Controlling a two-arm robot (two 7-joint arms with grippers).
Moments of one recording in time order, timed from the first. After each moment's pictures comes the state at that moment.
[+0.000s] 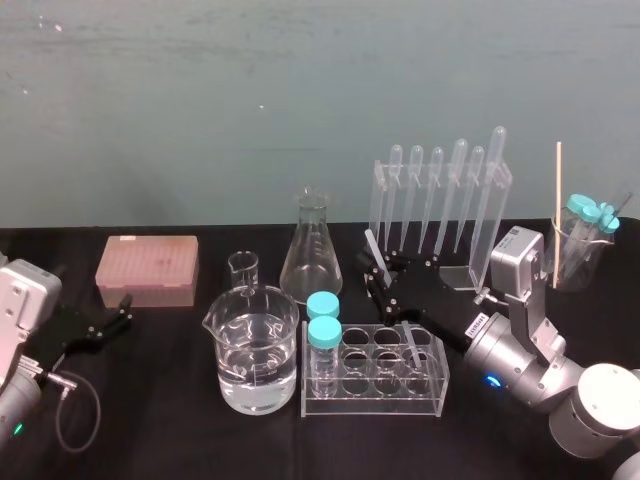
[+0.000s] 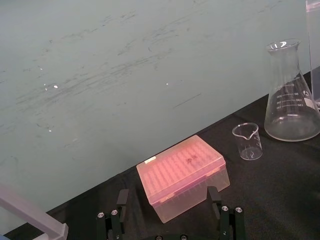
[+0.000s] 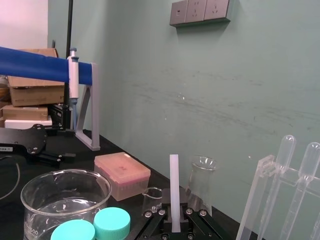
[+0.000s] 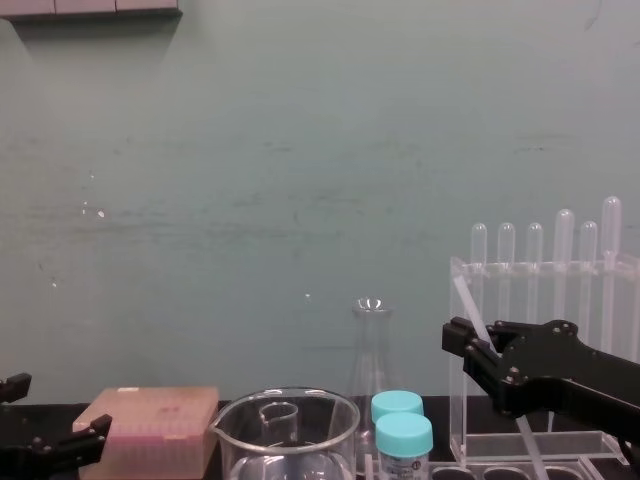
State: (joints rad) left arm -0.20 0.60 0.45 -1.41 -0.25 -0.12 0.03; right arm 0.33 0.33 -0.36 -1.21 0.30 -0.37 0.56
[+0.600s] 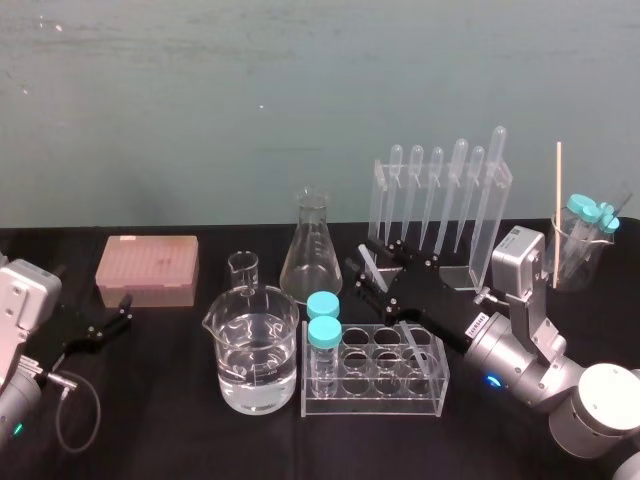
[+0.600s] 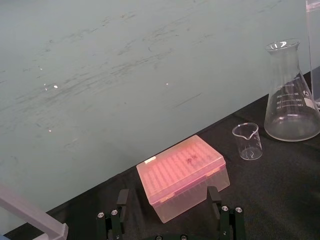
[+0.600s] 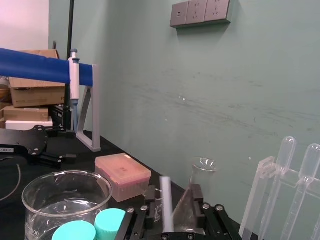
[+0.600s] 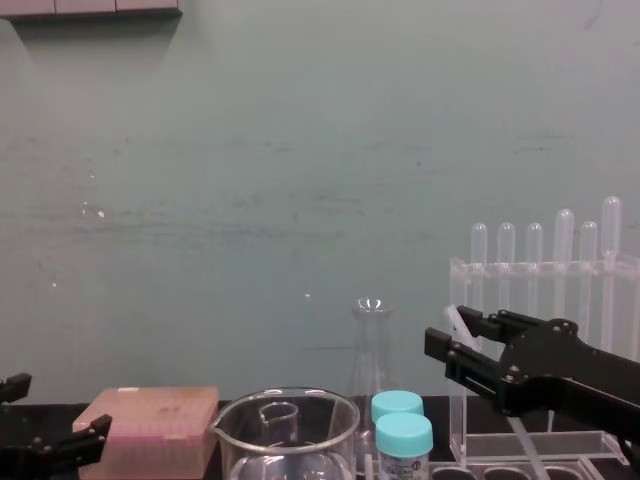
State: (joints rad) left arm -0.20 0.60 0.45 -1.41 -0.25 -0.12 0.03; right arm 0.33 0.33 -0.36 -1.21 0.30 -0.38 0.57
